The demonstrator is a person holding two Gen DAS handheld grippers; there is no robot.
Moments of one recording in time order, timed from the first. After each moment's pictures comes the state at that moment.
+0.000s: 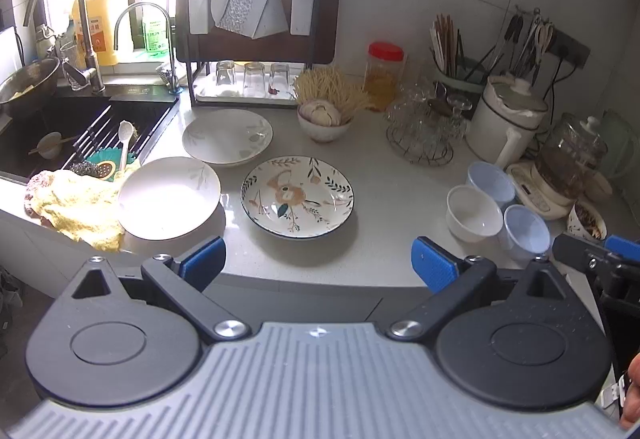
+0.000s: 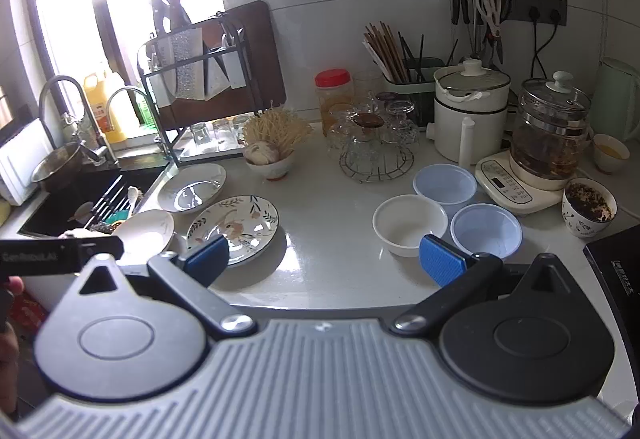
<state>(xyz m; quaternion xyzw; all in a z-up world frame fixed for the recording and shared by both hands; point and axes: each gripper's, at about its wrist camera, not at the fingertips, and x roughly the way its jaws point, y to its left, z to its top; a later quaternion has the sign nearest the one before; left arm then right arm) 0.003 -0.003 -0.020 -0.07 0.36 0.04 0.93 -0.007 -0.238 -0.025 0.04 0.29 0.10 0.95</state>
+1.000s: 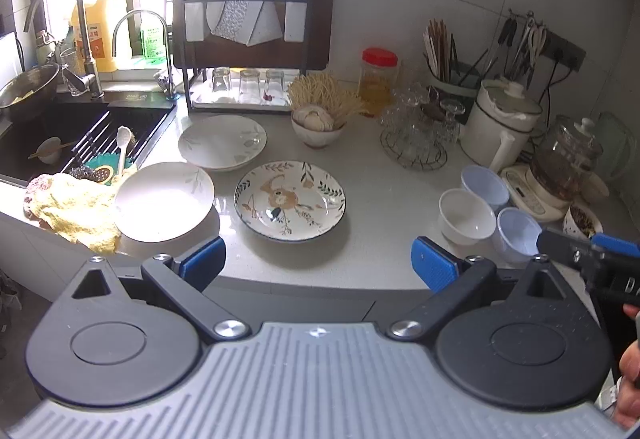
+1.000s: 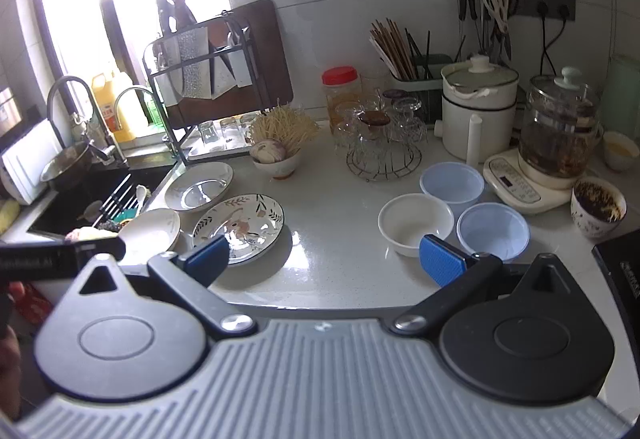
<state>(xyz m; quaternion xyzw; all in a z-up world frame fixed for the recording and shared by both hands) -0.007 -0.018 -0.014 -0.06 0.35 0.04 0.93 -0.001 -0.247 -0.030 0.06 0.30 0.11 0.95</state>
